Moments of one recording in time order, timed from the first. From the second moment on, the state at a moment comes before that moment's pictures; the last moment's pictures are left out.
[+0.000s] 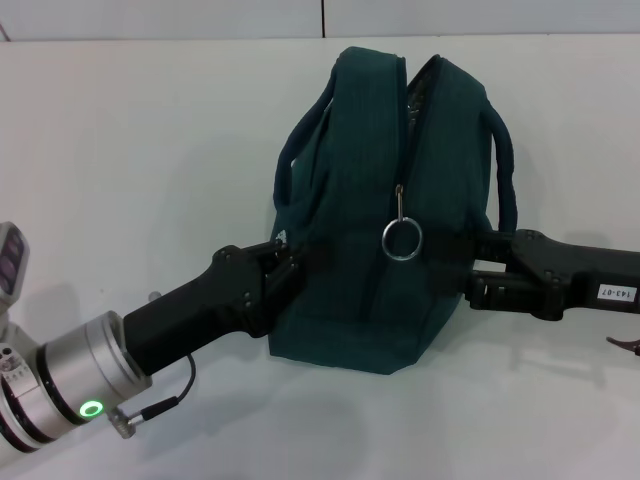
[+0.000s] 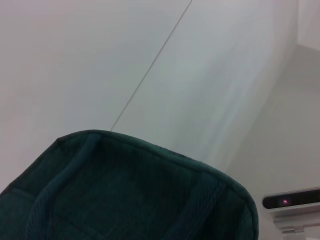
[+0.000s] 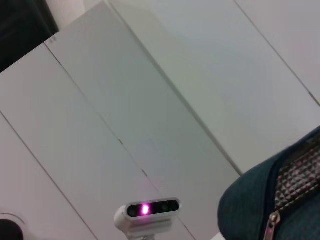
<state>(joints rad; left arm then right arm) -0.42 -2.10 1.12 0.06 1.20 1.70 -1.02 0.56 2.02 -0.94 -0.35 -1.62 -1.78 1.47</state>
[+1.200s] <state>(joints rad) -0.42 -2.10 1.13 0.06 1.19 1.71 -1.02 0.55 2.02 -0.93 -0.35 -1.59 -1.67 1.52</state>
